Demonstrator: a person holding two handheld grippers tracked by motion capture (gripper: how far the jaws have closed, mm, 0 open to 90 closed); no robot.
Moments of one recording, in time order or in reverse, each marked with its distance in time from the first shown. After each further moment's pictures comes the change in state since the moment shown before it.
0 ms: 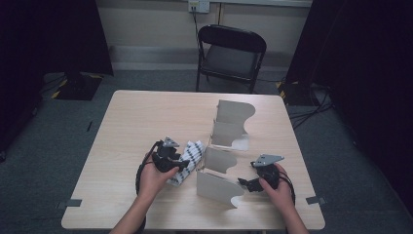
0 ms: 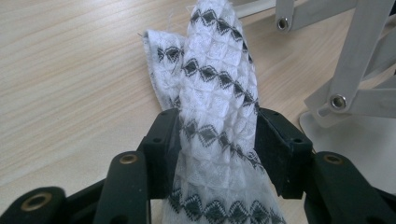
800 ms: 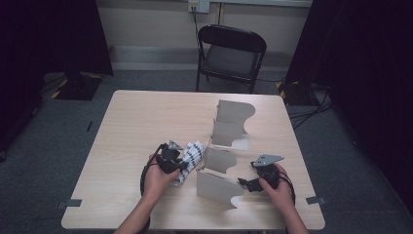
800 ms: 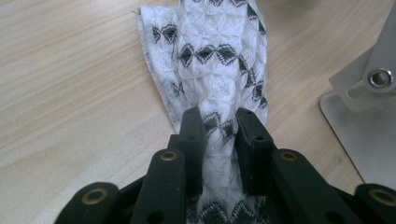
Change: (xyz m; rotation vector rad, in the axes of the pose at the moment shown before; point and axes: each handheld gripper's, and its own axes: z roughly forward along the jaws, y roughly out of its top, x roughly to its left) left arm 0.000 -0.005 0.017 0.067 0.010 0.006; right arm 0.000 0.000 0.000 0.000 0.000 0.000
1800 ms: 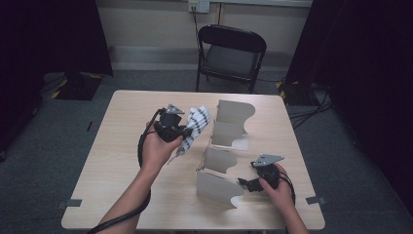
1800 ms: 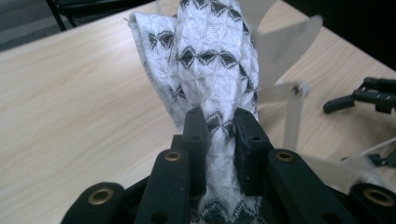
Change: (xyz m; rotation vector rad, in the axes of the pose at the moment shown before) left arm -0.012 0.104 -0.081 -0.163 0.030 0.035; right arm 0.000 0.000 0.000 0.001 0.000 -0.001
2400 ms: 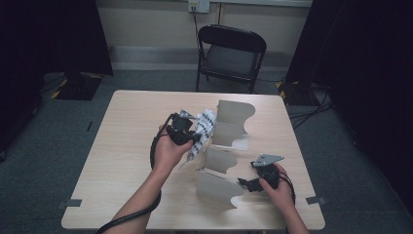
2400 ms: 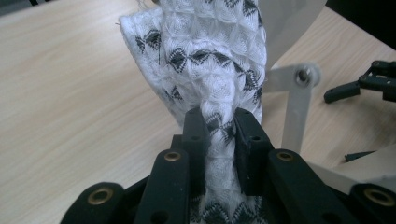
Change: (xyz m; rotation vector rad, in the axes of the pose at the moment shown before) left arm -0.010 -0.012 0.039 0.069 -0.032 -0.001; right arm 0.000 0.000 0.000 0.000 0.003 0.000
